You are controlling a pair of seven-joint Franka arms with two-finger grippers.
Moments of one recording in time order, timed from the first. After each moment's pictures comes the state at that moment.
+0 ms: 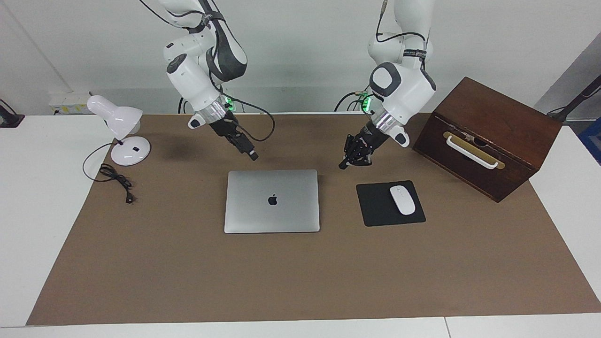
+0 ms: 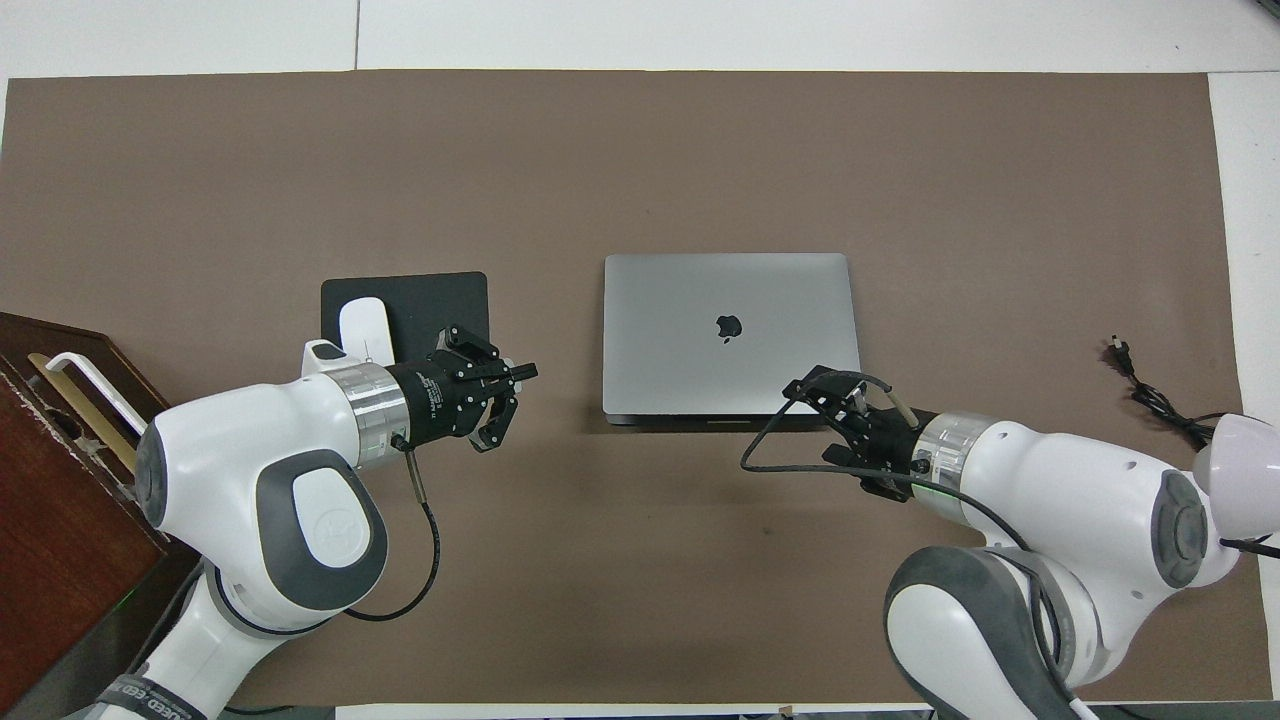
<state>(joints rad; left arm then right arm) -0.35 -0.08 -0.13 -2.37 -1.13 2.63 -1.45 0.68 -0.26 -0.30 -2.55 0.62 2.65 0.75</state>
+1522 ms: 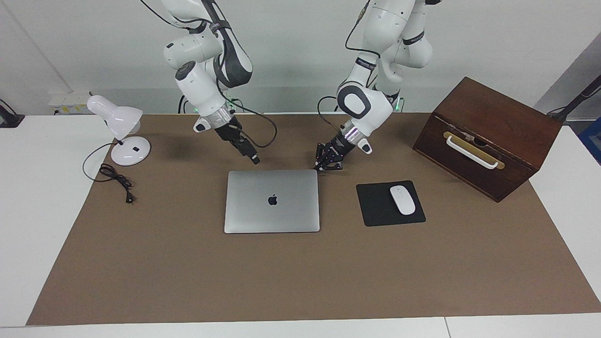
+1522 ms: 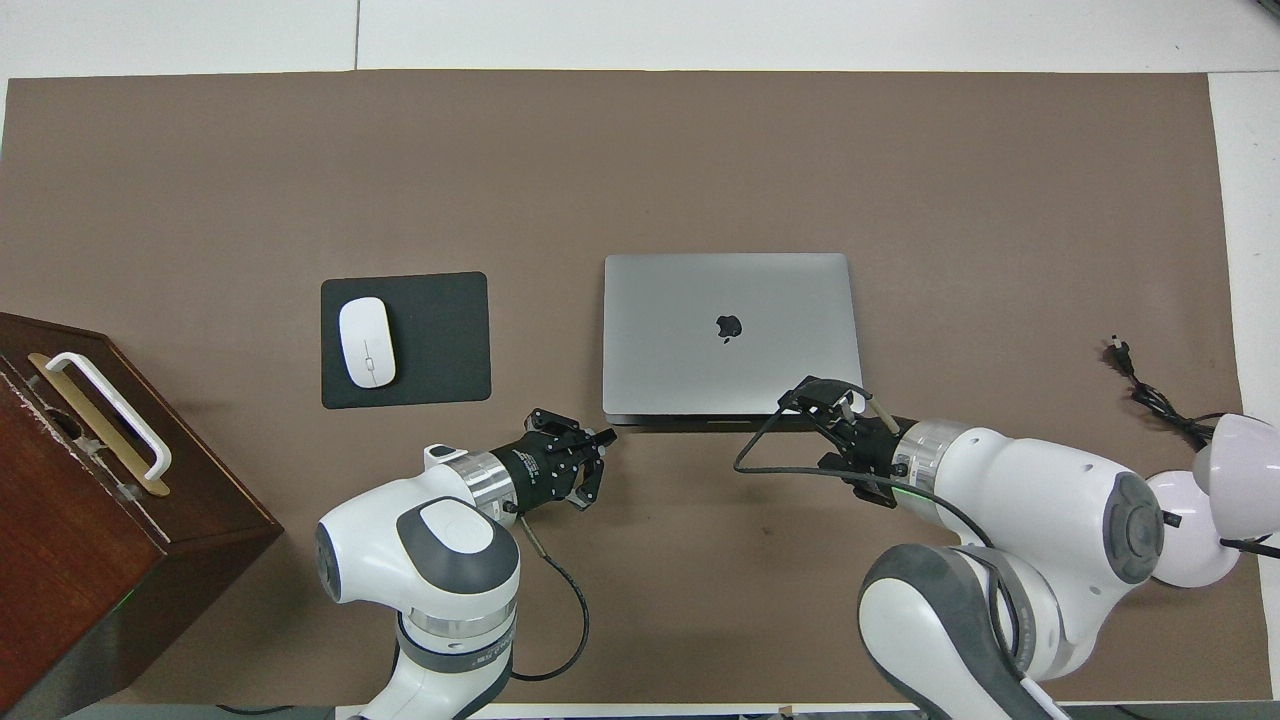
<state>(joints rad) -0.59 0.15 -0.13 -2.37 -1.93 2.79 -1.03 0.68 -0.20 -0.29 -2.57 0.62 2.70 0.76</state>
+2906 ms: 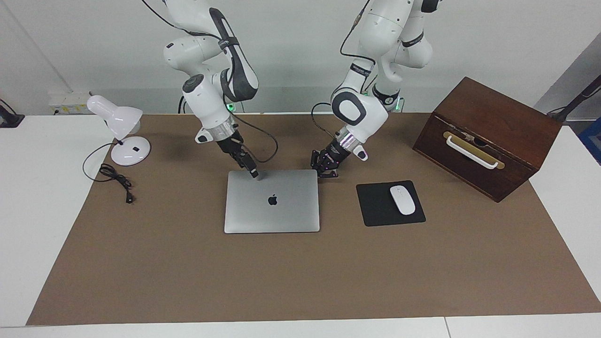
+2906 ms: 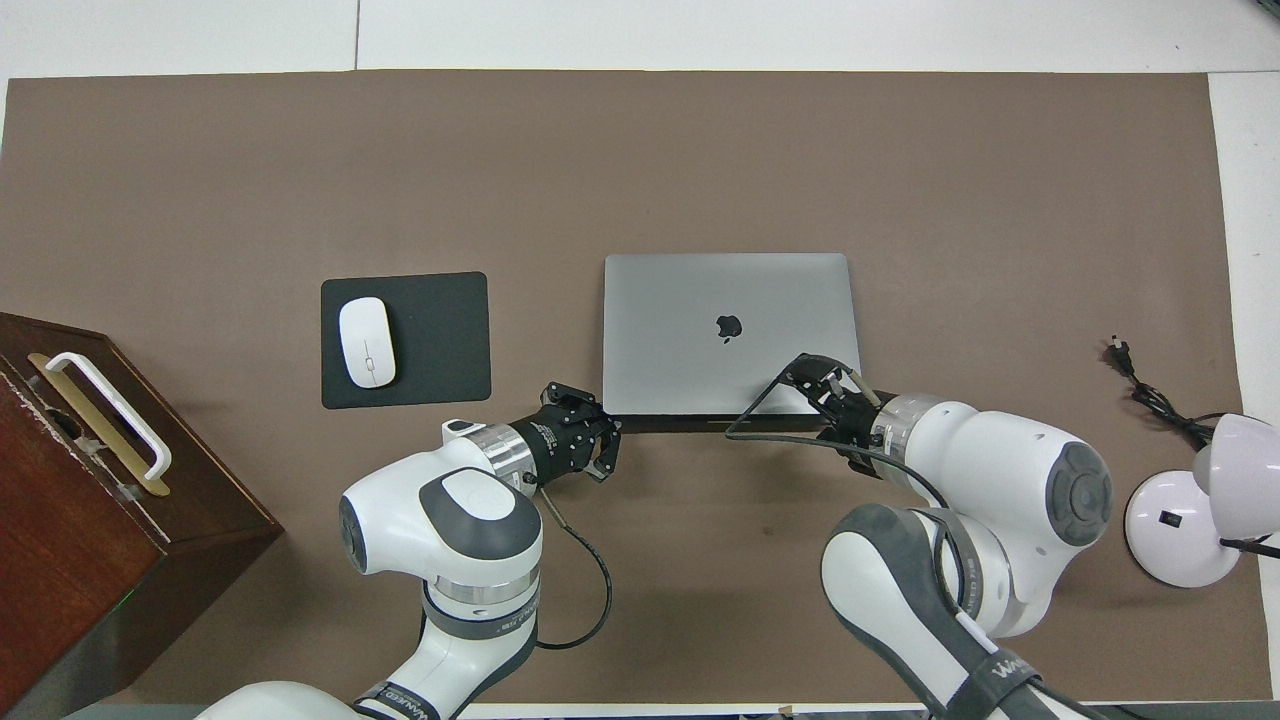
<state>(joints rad) -0.59 0.22 -0.13 -2.27 -1.95 2.82 -1.03 0.68 -0.05 -0.29 -2.51 0.62 2.77 0.74</state>
